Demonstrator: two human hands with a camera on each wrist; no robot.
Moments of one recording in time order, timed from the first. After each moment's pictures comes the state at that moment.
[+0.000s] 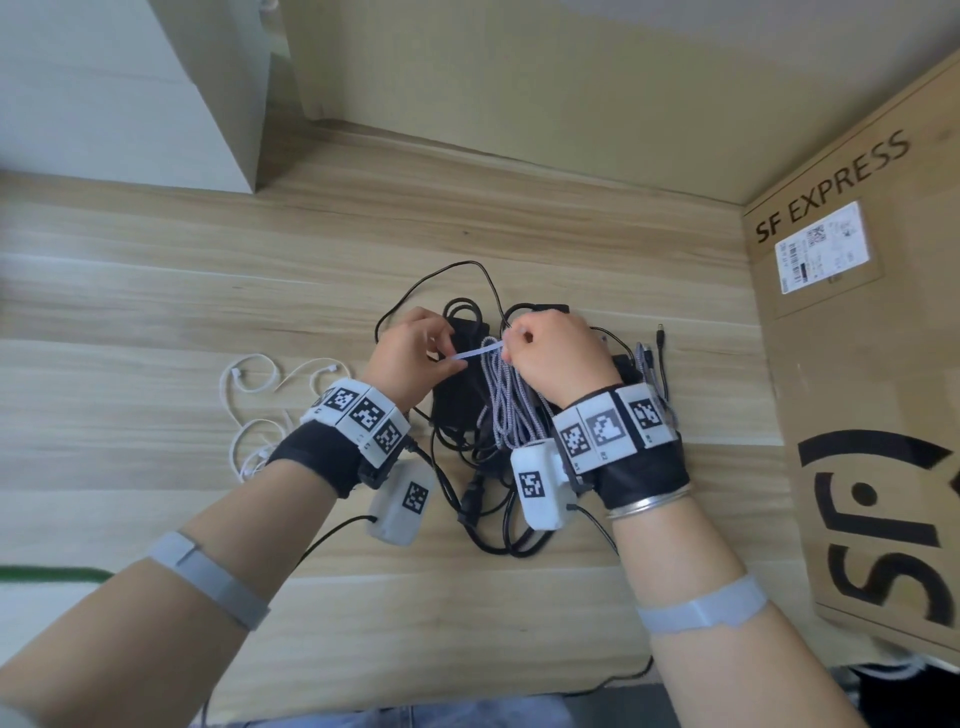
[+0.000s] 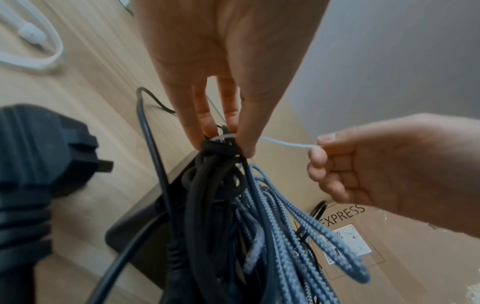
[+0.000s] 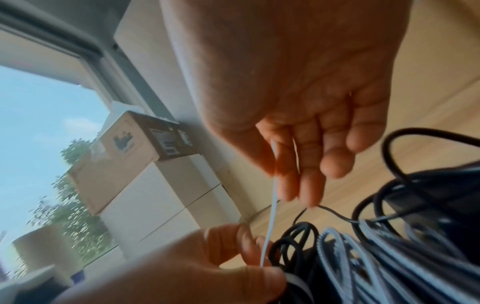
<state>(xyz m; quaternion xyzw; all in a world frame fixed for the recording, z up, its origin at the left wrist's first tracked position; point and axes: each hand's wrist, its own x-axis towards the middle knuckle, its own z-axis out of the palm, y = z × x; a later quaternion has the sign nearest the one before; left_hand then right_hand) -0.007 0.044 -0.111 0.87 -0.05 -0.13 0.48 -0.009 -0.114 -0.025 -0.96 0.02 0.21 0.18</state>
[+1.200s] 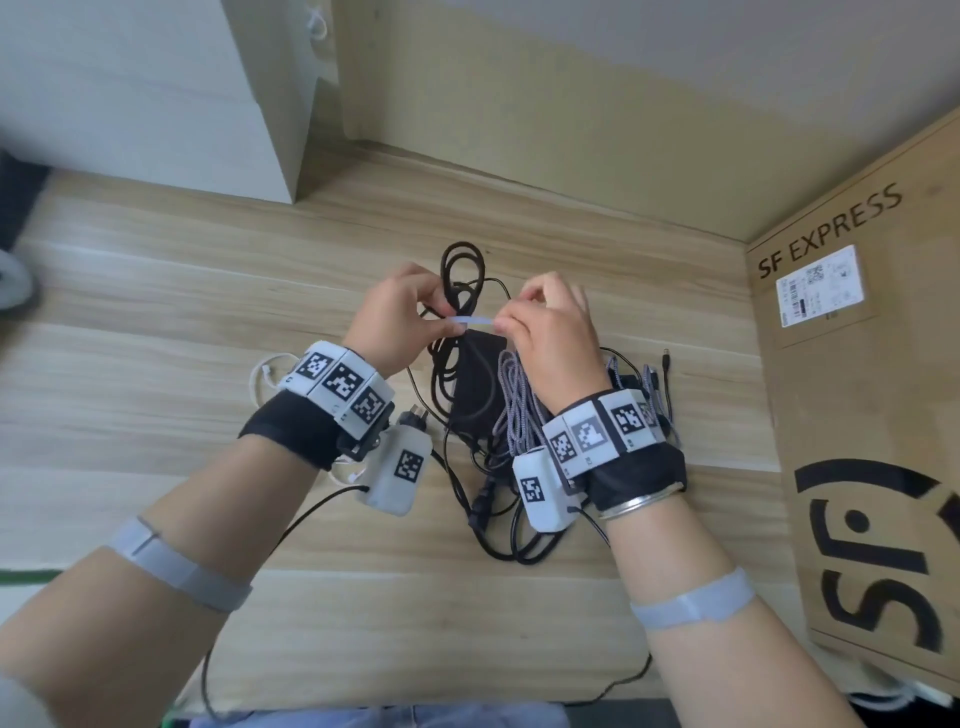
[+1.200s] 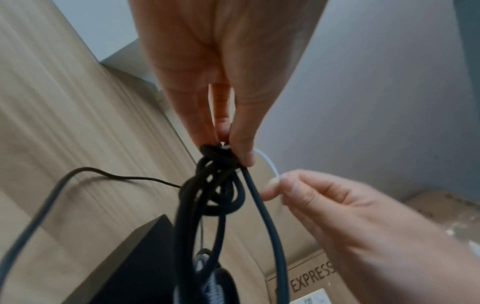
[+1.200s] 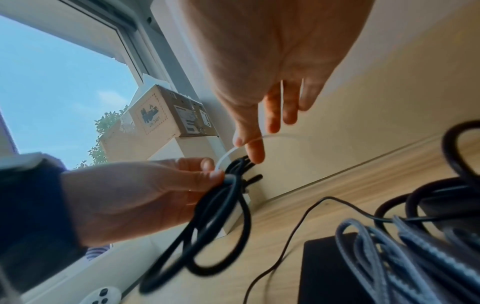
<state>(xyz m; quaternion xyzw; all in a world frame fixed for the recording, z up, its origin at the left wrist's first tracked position) 0.010 0.080 -0.053 0.86 -0.04 -0.08 0.50 -0.007 -0.089 -0.023 -0.97 -0.09 0.01 0.21</state>
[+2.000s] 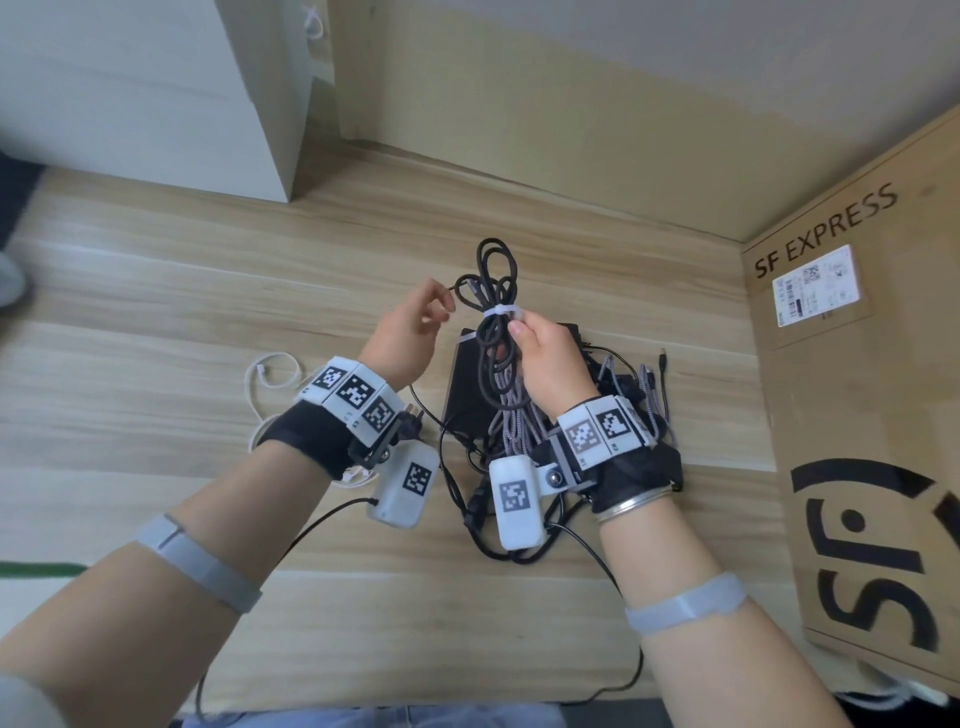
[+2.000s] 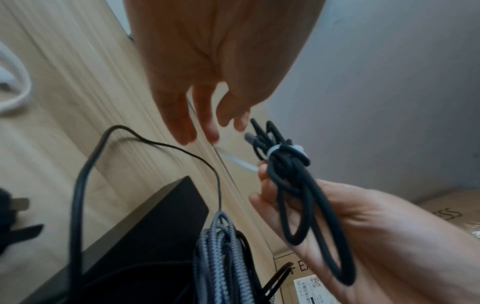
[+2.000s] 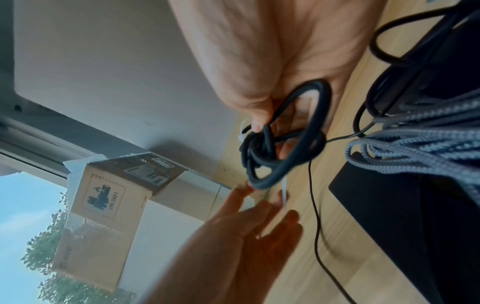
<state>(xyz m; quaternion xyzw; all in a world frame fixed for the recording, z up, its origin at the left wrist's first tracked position) 0.005 0.065 -0.077 0.82 0.03 -0.14 0.55 -0.015 -0.091 -0.033 -0.88 0.07 0.16 0.44</state>
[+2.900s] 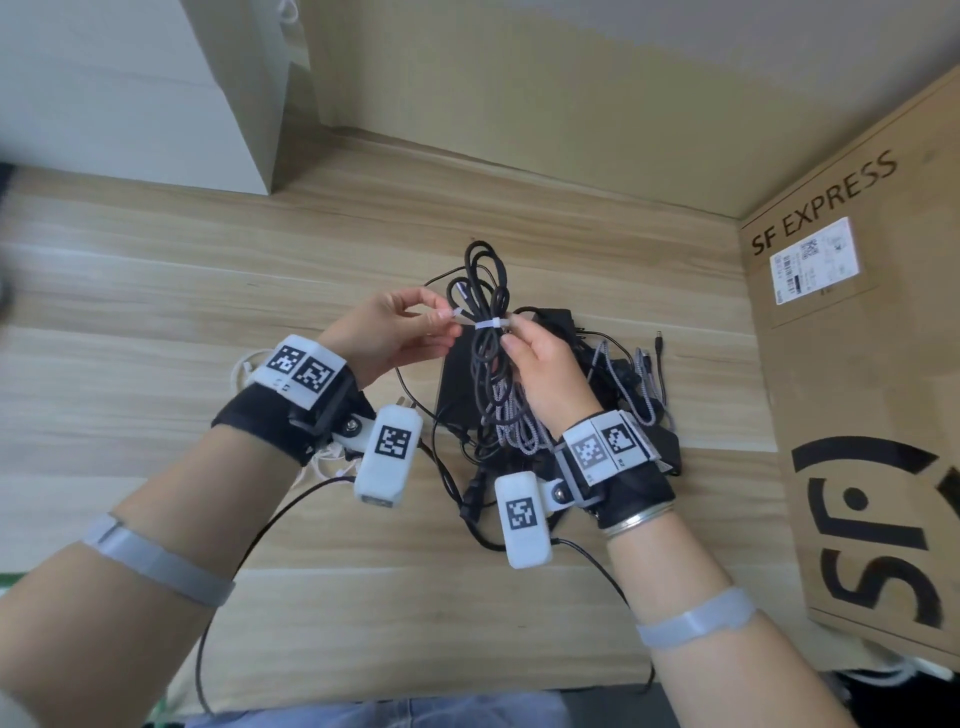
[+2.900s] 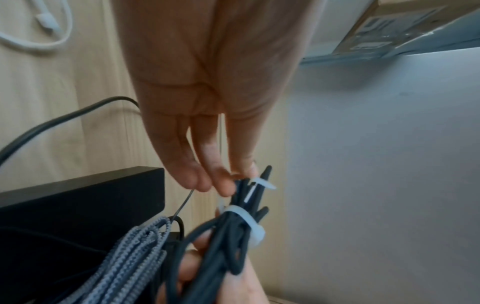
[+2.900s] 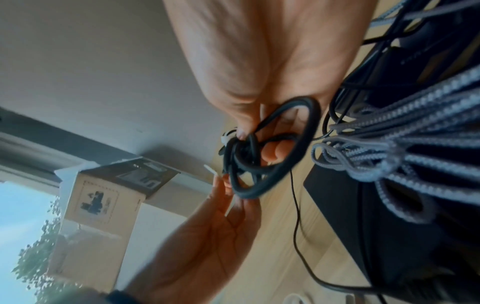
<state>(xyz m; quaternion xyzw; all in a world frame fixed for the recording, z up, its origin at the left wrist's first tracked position) 0.005 0.074 -0.061 0.56 0.10 -0.31 0.76 -0.034 -0.101 -0.048 -0.81 0.09 0.17 0.55</state>
